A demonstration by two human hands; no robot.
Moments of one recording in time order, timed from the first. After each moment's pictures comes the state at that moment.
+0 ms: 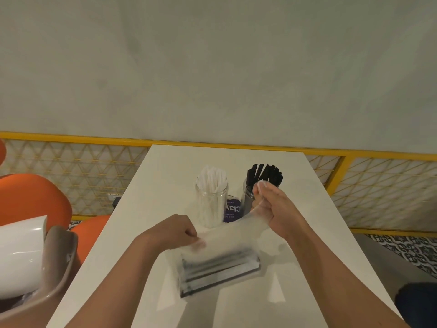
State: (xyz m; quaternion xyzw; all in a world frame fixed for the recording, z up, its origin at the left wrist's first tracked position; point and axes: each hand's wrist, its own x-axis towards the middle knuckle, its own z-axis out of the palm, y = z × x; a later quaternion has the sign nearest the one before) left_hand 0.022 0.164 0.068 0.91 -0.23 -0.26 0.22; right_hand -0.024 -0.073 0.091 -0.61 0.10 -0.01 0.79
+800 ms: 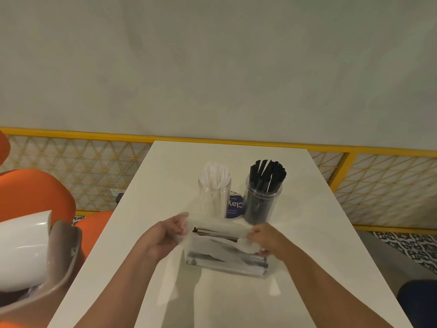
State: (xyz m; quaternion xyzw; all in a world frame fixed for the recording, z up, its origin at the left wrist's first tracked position) left_hand 0.017 0.183 0.027 0.47 0.16 -0.29 0.82; right_hand -0.030 -0.067 0.017 -0.82 0.25 0.21 0.47
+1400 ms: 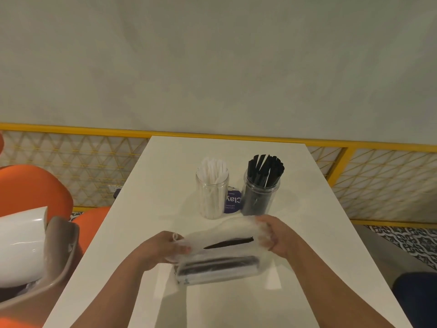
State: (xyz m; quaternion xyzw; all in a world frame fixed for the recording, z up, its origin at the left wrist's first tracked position) left_hand 0.010 0.201 -0.010 0.75 0.03 -0.39 0.53; right_hand -0.039 -0.092 0.006 -0.52 0.32 0.16 0.78
